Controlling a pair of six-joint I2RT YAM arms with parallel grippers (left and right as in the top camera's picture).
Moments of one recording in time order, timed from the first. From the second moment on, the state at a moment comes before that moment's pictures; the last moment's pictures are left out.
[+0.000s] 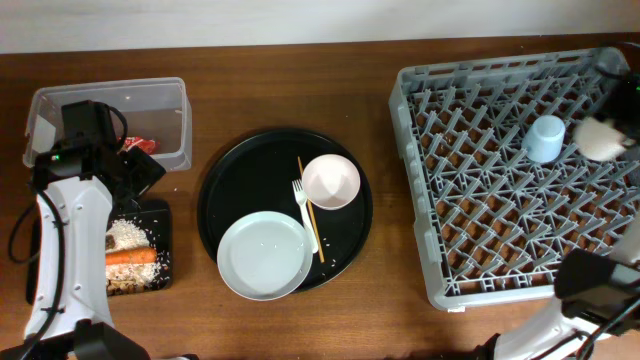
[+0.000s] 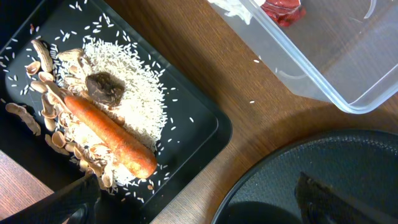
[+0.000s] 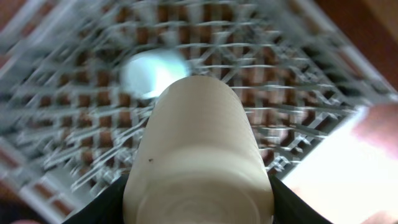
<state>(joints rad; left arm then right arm) 0.23 1.55 1.35 -1.07 -0.17 -0.60 -0.47 1.90 2.34 -1.64 0.08 0.26</state>
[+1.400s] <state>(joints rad) 0.23 1.55 1.35 -1.07 -0.17 -0.60 -0.36 1.73 1.96 -1.51 -0.10 0.23</state>
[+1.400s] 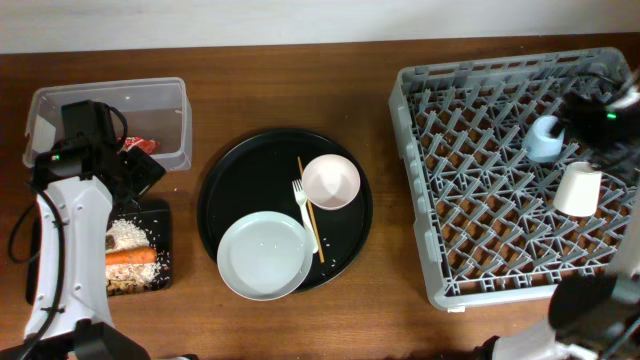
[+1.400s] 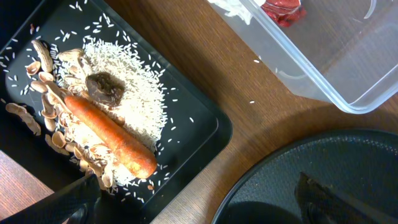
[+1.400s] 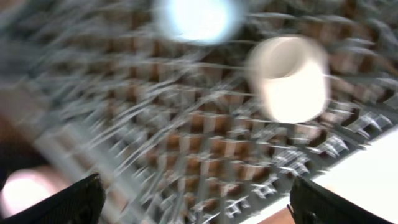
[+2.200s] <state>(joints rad) 0.23 1.55 1.35 -1.07 -0.17 -0.60 0.62 2.09 1.85 -1.09 -0.10 0.19</state>
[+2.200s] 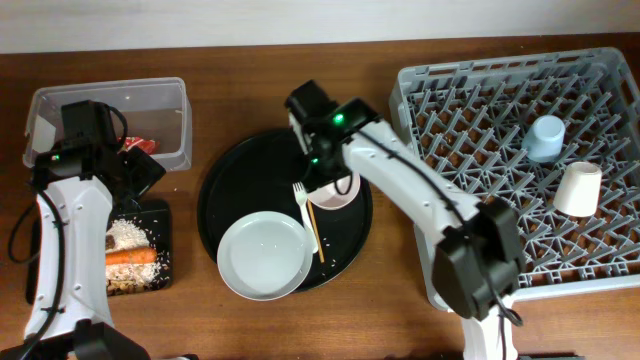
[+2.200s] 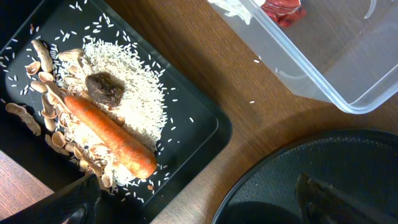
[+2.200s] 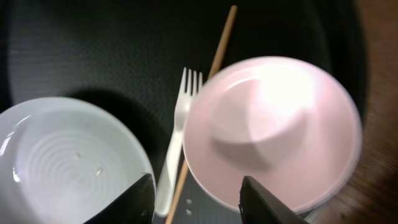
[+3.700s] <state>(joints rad) 0.23 1.55 1.35 -1.07 -0.17 -0.60 0.66 2.26 1.86 -1.05 -0.02 0.29</state>
